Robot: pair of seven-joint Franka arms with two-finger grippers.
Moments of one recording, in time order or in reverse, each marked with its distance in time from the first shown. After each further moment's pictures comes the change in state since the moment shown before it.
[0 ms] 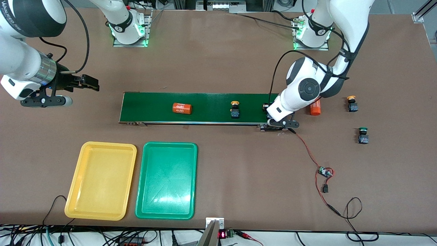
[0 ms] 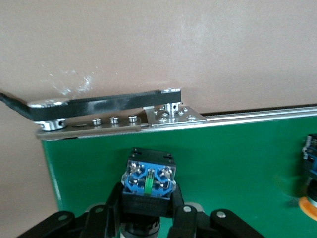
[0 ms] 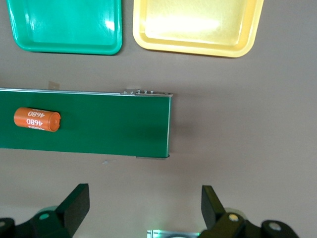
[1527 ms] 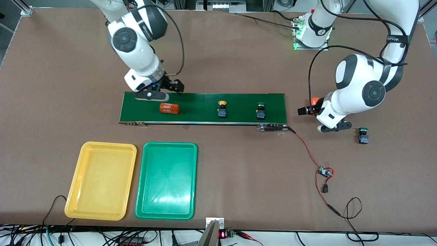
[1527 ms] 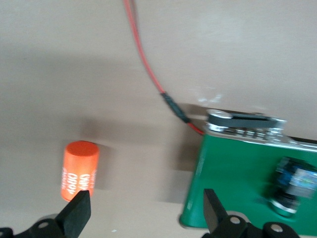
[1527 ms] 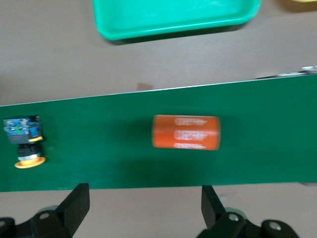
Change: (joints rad) left arm 0.258 -0.126 0.031 0.034 0.032 -0.280 0.009; right arm -0.020 0.105 0.500 -0.353 -0.008 0.648 0.579
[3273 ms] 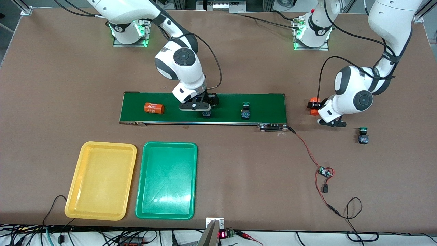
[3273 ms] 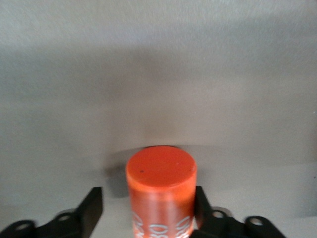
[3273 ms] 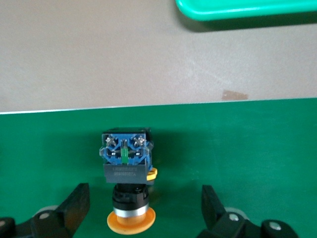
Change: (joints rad) left arm 0.125 0.113 0.015 -0.276 0.146 0.286 0.314; right arm 0.184 0.394 0.000 0.191 -0.456 0.201 0.410
